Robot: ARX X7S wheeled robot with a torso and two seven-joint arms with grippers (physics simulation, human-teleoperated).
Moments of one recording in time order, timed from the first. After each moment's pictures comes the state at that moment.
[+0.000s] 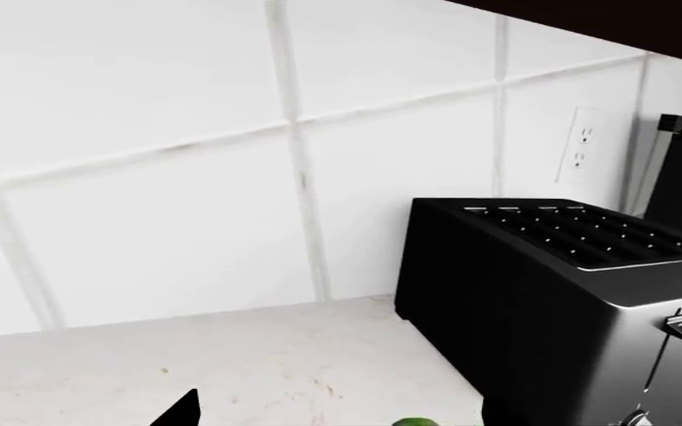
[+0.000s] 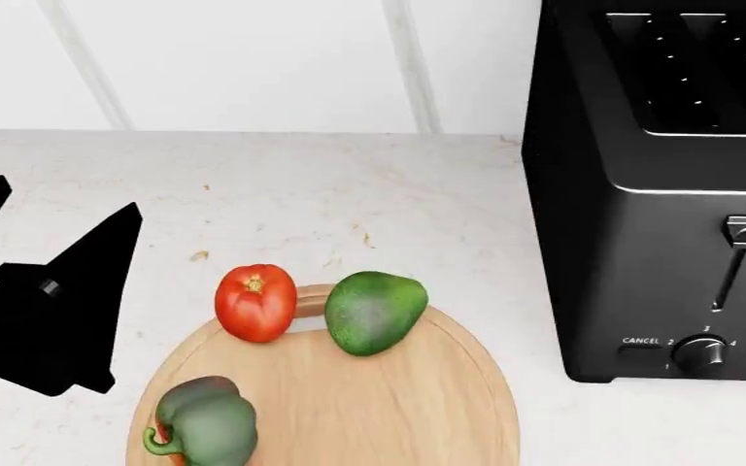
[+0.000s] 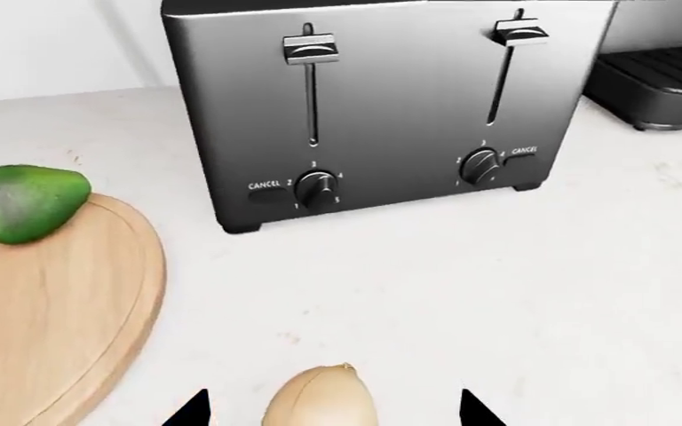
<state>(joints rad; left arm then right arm) -0.82 -0.76 0.26 0.72 -1.66 -0.76 -0.83 -0.20 0.87 1.08 -1.04 2.59 1.10 1.57</state>
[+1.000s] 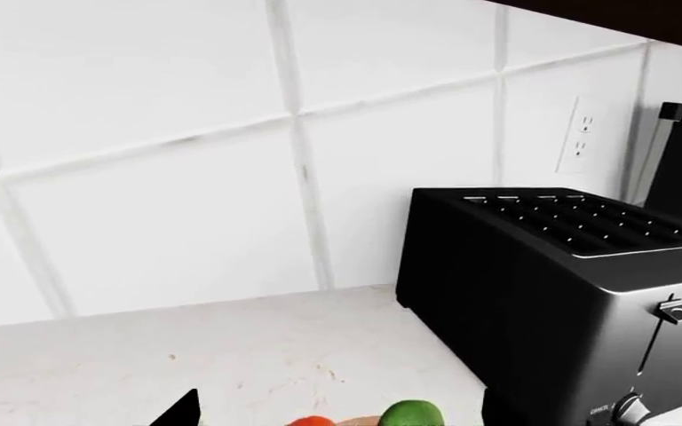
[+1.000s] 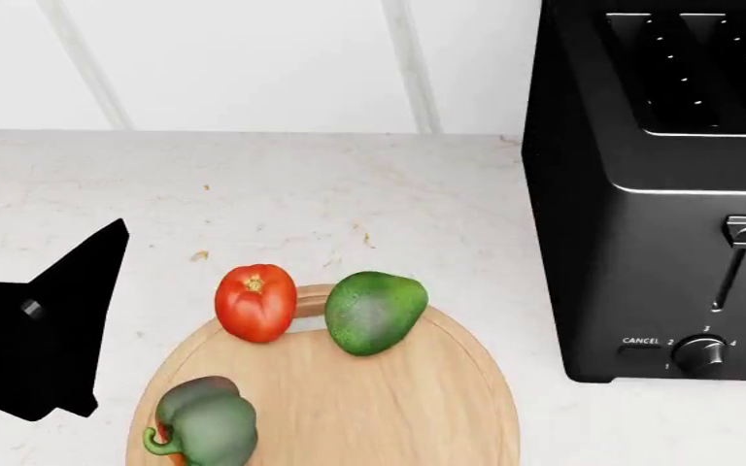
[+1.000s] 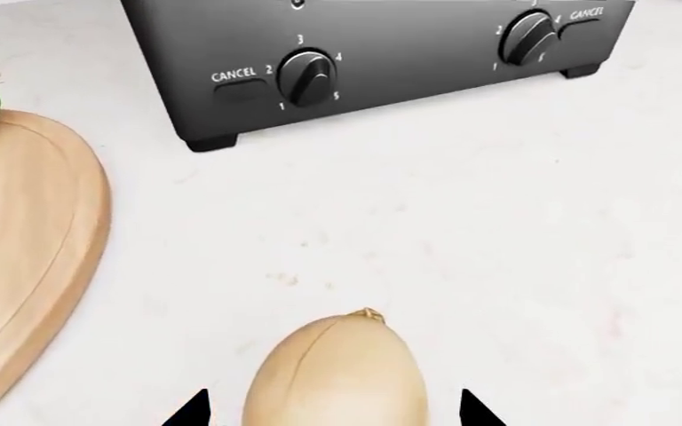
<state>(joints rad) -0.84 -0.81 0.26 0.76 -1.76 -0.75 -0.90 -0.08 0.48 0.81 -0.90 2.04 1.43 1.34</state>
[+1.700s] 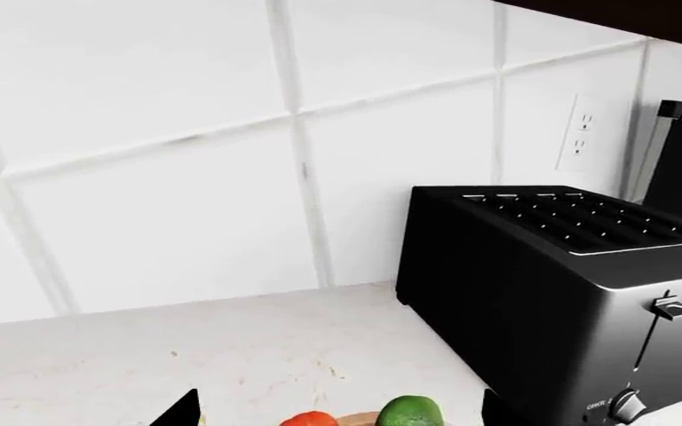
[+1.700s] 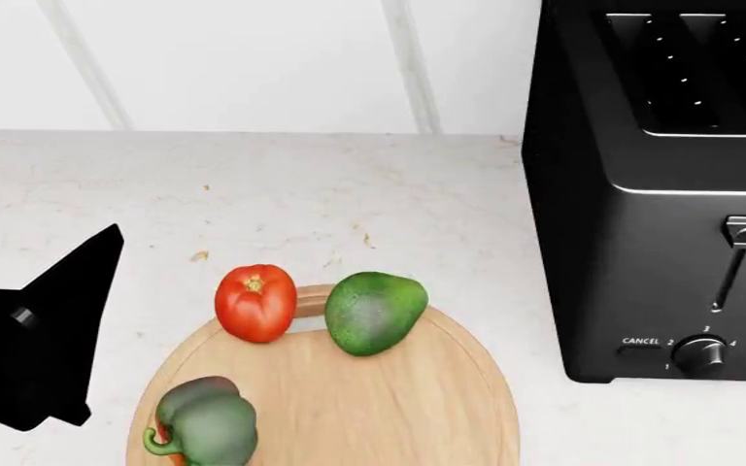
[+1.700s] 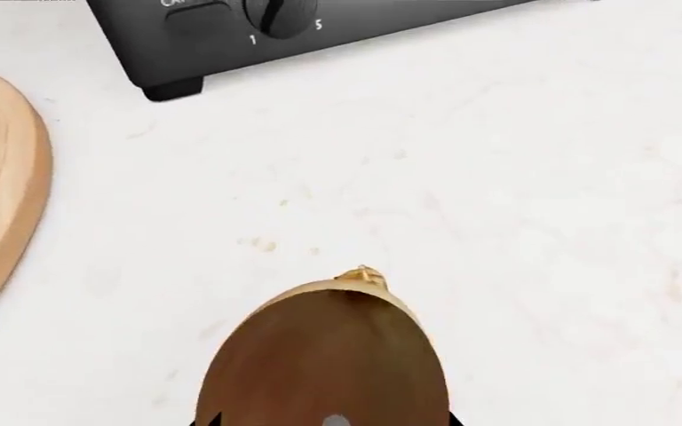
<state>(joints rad) -0.85 -0.82 0.26 0.78 -1.79 -0.74 -0.93 -0.10 0.37 0.78 -0.86 1.63 1.48 1.01</state>
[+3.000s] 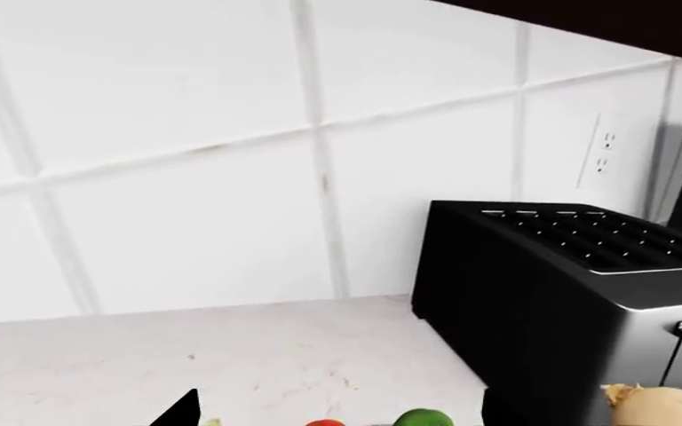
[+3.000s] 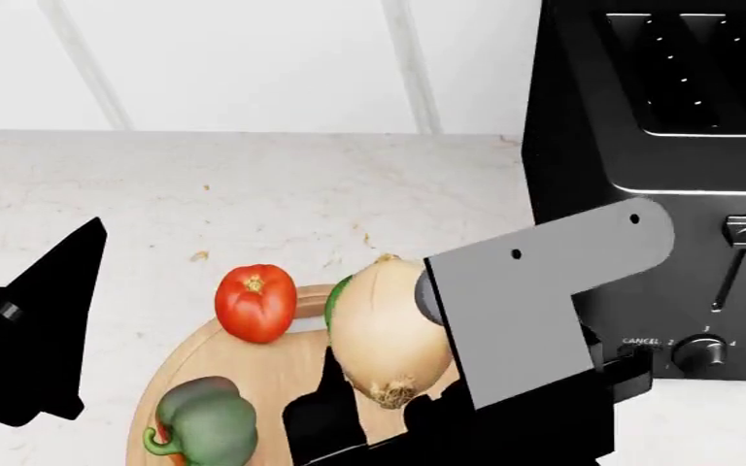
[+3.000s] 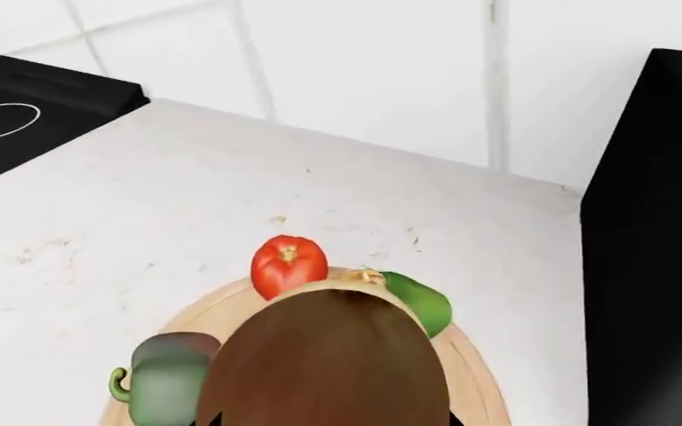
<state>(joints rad) -0.82 -0.82 0.25 0.82 -1.77 -0.70 -0.98 1.00 0.69 -0.41 -0.66 2.11 1.01 1.28</state>
